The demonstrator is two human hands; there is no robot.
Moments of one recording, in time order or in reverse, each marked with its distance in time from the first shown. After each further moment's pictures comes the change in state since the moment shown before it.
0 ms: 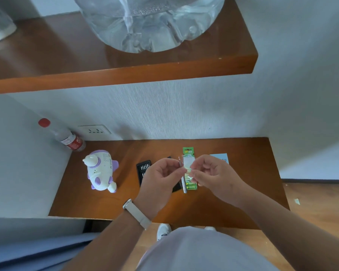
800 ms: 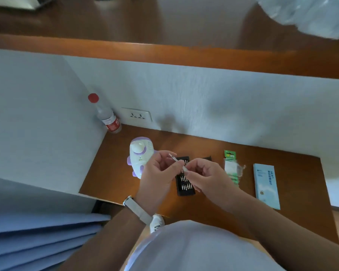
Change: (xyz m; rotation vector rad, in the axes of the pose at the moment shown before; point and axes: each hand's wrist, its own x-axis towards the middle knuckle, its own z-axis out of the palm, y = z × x) left_hand 0.003 -0.052 -0.136 -0.281 0.249 -0.130; right_hand 0.068 -0.049 0.150 0.045 -0.168 0.039
